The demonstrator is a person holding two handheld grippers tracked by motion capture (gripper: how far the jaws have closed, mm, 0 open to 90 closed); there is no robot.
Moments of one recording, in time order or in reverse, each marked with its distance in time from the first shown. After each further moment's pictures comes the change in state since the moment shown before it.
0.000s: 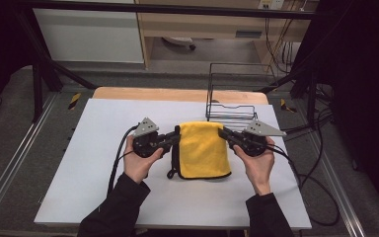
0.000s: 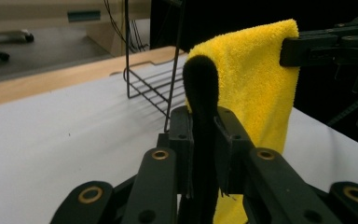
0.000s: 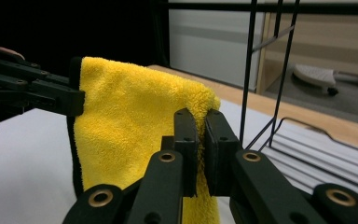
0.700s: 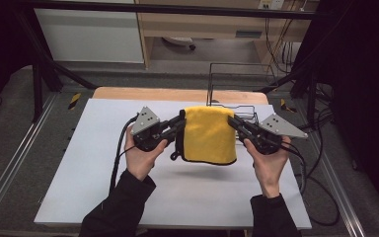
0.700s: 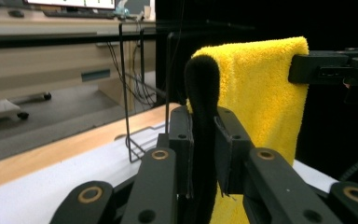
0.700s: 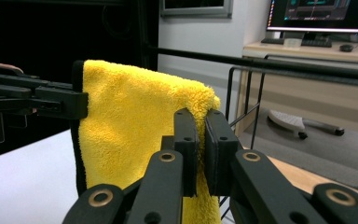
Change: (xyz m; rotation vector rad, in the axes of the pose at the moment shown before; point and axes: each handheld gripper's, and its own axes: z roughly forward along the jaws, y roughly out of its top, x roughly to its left) left arm -0.025 0.041 -0.012 -0.195 0.031 0.078; right arm 0.014 0.041 -0.036 -0.166 -0.069 -0.077
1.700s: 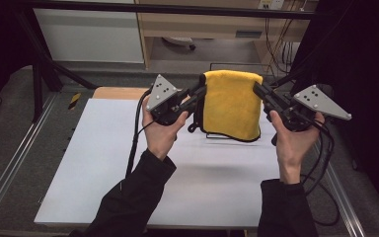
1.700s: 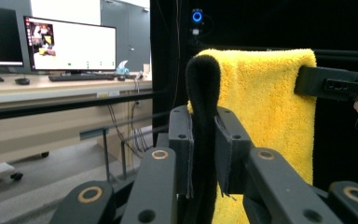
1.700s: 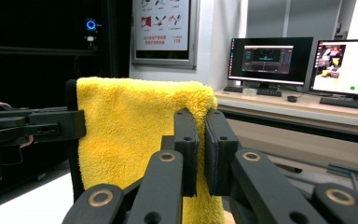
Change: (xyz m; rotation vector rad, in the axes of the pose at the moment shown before) left arm -0.023 0.074 0.035 -0.212 -0.005 0.043; right arm -0.024 0.078 -0.027 -0.173 -0.128 -0.027
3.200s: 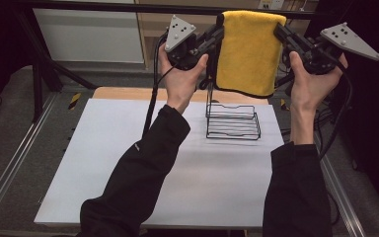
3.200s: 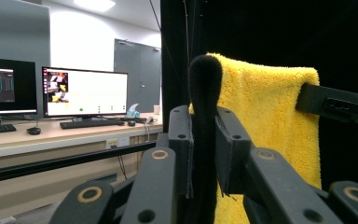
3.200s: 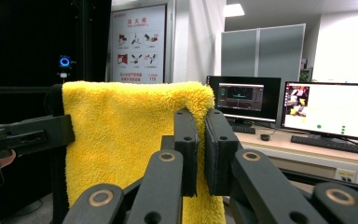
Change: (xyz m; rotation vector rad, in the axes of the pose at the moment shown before) left arm 0.020 0.080 0.075 -0.148 0.047 0.009; right arm -0.054 0.079 0.049 -0.126 -0.079 -0.024
